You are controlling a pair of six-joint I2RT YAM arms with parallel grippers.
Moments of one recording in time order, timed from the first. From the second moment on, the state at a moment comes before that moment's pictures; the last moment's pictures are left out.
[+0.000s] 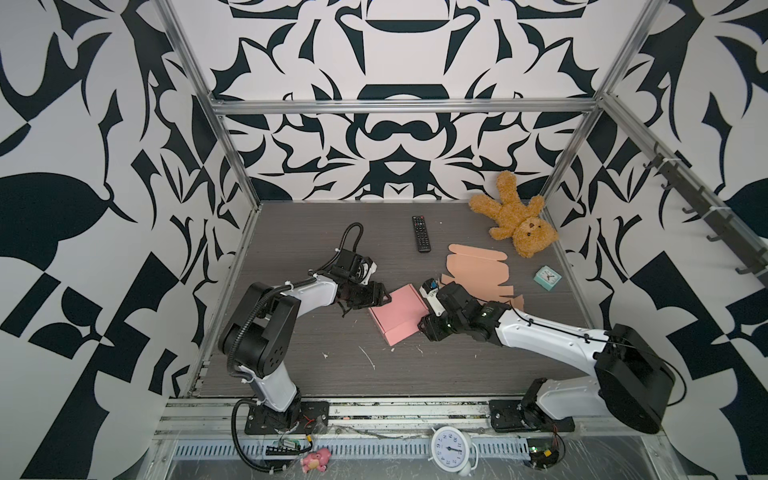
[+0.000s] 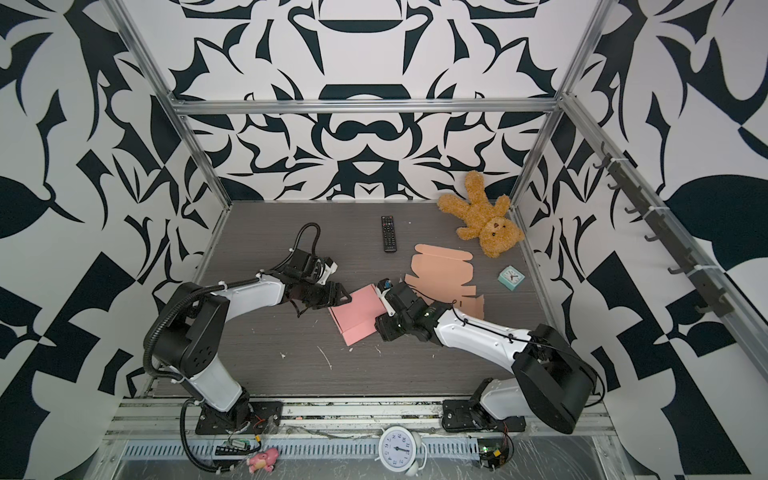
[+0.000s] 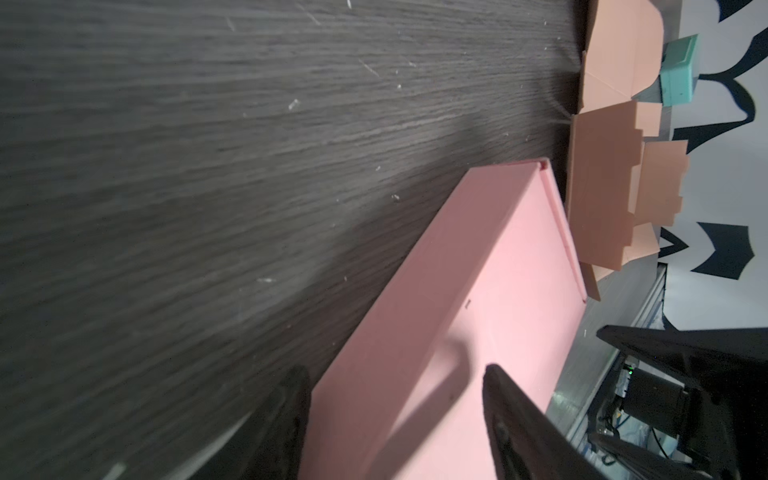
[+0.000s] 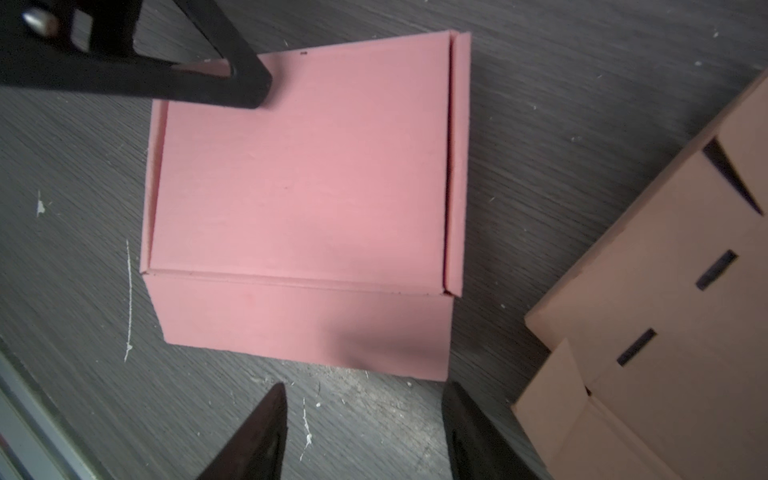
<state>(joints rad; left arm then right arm) -0.47 1.68 0.87 -0.23 0.54 -0.43 0.80 1.35 0.70 -0.31 -0.08 0.33</state>
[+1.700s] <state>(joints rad) -0.65 1.35 0.56 -0.19 0.42 -0.59 0.88 1.51 0.76 -0.27 -0.04 0.33</state>
